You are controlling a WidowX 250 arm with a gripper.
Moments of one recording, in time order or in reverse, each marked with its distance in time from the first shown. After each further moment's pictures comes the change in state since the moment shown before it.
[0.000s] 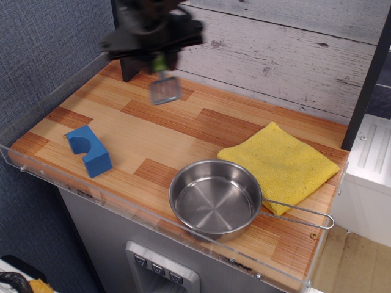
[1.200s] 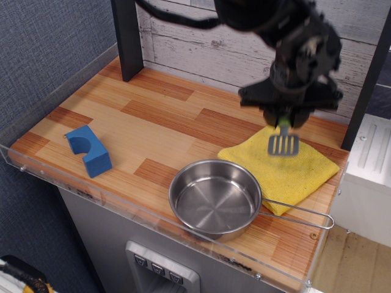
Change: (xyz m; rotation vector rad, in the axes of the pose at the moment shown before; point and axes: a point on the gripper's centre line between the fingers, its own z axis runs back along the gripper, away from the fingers) arm -0.088 -0.119 -0.048 -0.138 0.184 -0.271
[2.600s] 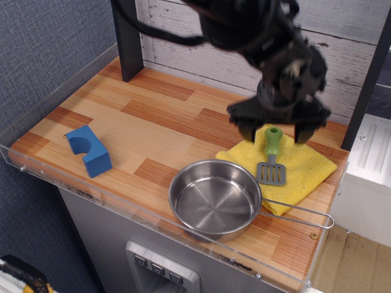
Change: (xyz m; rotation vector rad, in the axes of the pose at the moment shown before) arm -0.008 0.008 0.013 -0.020 -0.003 0.023
